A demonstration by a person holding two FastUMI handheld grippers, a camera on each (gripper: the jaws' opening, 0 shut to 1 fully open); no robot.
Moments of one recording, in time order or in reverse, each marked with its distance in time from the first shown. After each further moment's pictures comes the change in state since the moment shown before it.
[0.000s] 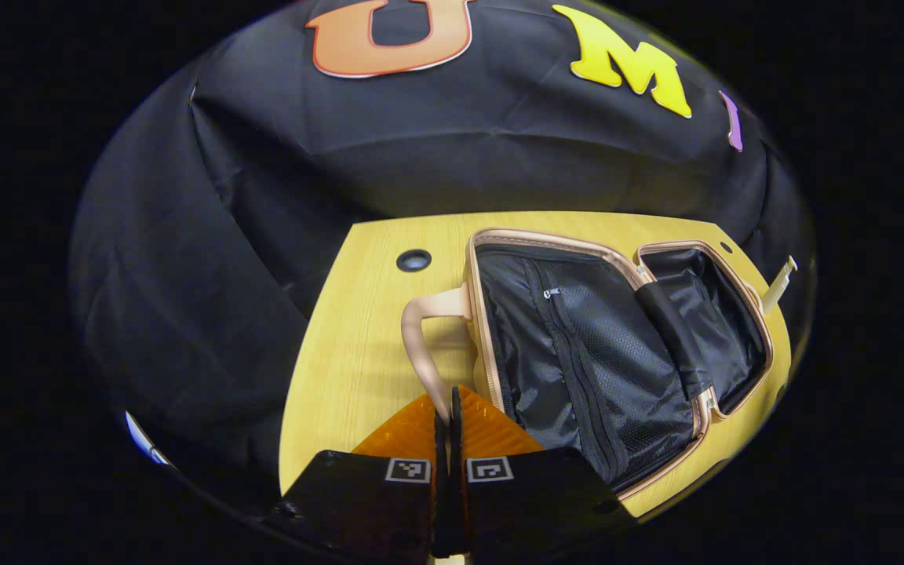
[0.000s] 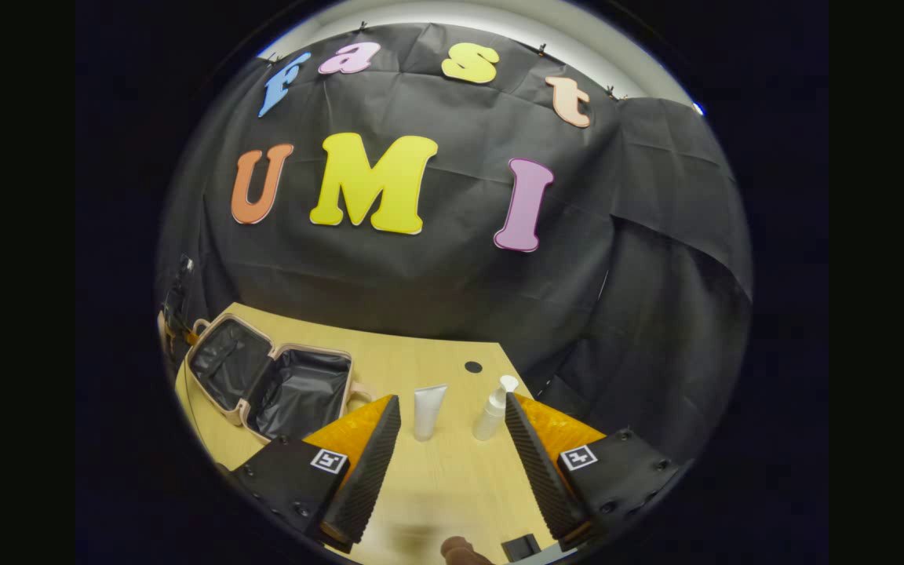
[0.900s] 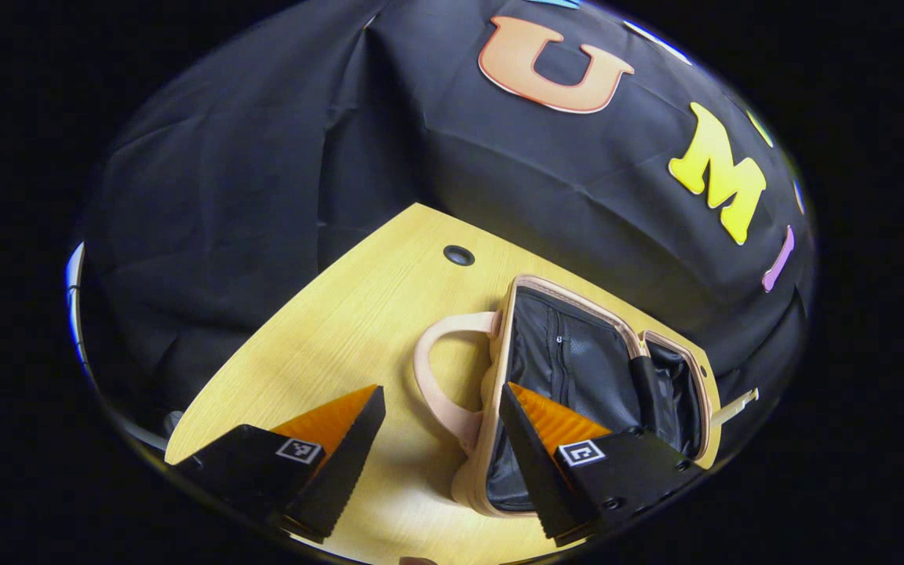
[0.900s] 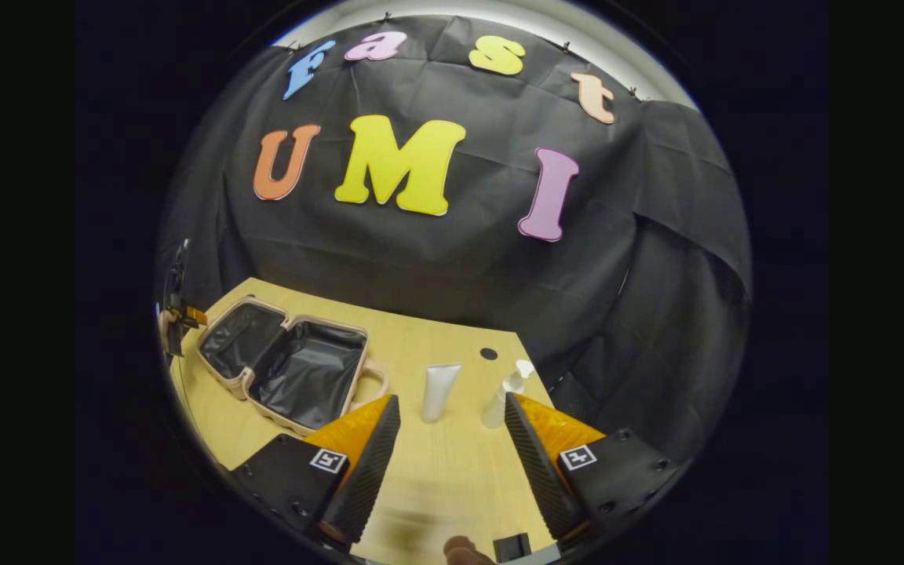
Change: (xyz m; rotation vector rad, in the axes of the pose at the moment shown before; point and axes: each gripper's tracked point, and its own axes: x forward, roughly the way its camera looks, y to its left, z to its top) left arm -0.027 0.008 -0.020 -0.479 -0.169 -0.001; right arm 0.005 0.000 -0.028 -0.073 0.012 0.122
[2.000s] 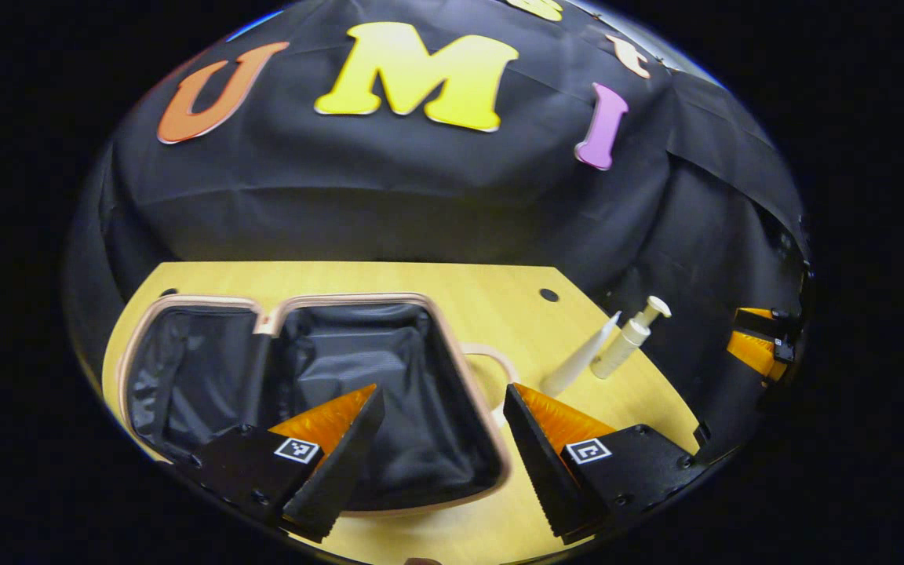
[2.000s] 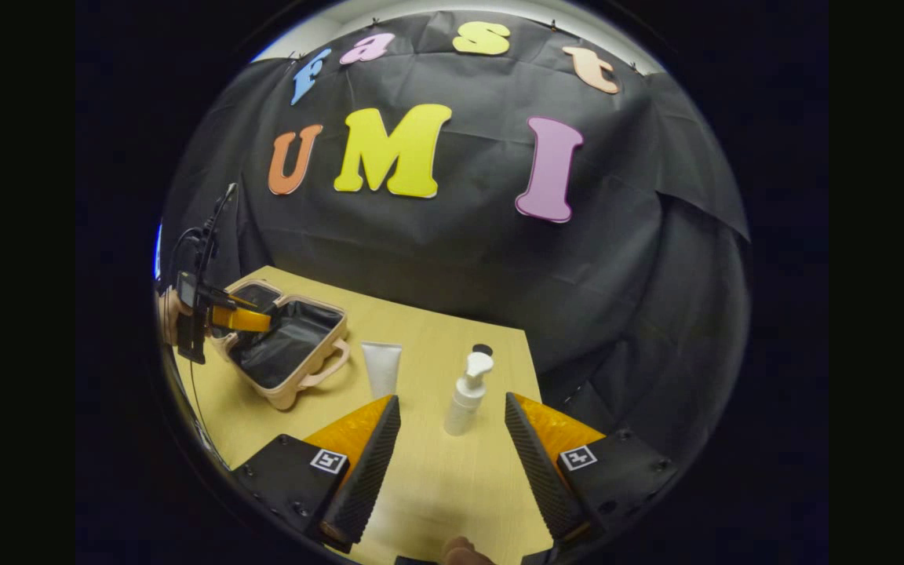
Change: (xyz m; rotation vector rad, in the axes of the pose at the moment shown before) left arm -0.038 -0.437 -0.133 0.470 0.056 -0.448; right arm 0.083 -0.131 -0.046 -0.012 0.012 0.178
